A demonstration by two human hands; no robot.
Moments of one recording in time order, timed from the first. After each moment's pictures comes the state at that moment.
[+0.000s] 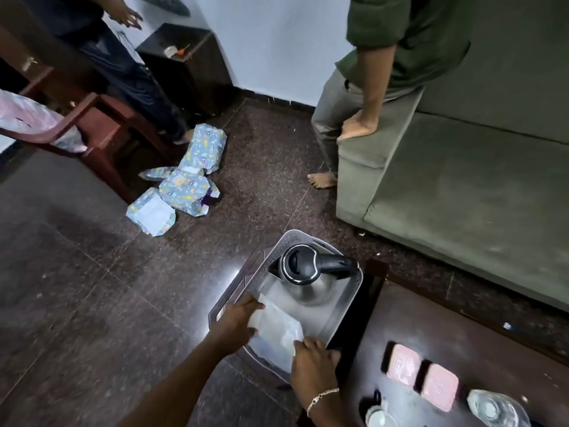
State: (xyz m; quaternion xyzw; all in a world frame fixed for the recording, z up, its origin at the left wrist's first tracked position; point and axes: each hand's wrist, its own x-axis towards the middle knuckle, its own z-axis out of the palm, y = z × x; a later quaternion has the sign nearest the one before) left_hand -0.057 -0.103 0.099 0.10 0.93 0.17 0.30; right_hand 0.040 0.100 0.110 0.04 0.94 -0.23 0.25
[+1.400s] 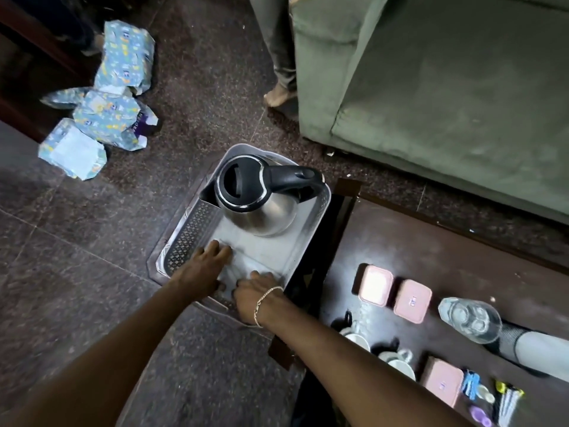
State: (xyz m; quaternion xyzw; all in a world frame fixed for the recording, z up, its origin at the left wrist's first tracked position) left_hand -0.057 -0.095 -0.022 0.25 0.91 -0.03 0.34; right_hand 0.005 0.083 0.010 -0.24 0.89 -0.16 0.34
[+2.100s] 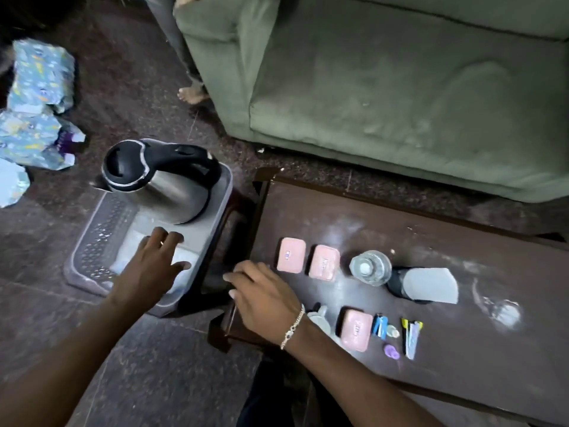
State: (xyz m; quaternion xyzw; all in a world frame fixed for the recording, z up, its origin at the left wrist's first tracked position) left_hand 0.012 0.024 0.066 0.19 0.96 0.08 0.17; right_hand 0.132 0.249 0.074 -0.10 0.92 -0.37 0.05
